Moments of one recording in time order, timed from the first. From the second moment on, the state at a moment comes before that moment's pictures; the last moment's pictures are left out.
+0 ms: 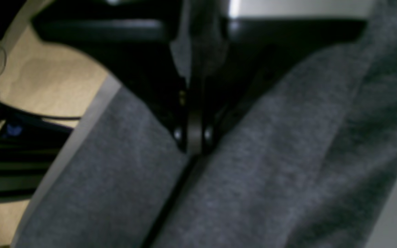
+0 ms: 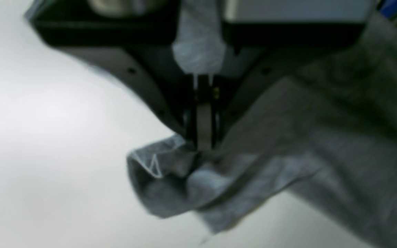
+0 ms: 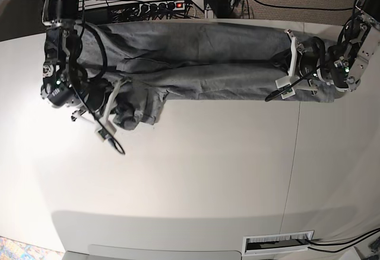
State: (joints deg) left arm 0.5 -44.6 25.0 93.9 -46.7 -39.5 50.8; right arm 1.5 22.8 3.6 101.7 31.7 32.4 -70.6
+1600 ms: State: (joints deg) left arm 0.5 -44.6 25.0 93.9 -46.3 -39.5 49.3; right arm -25.2 13.9 27.0 129.6 33.8 34.2 -56.5
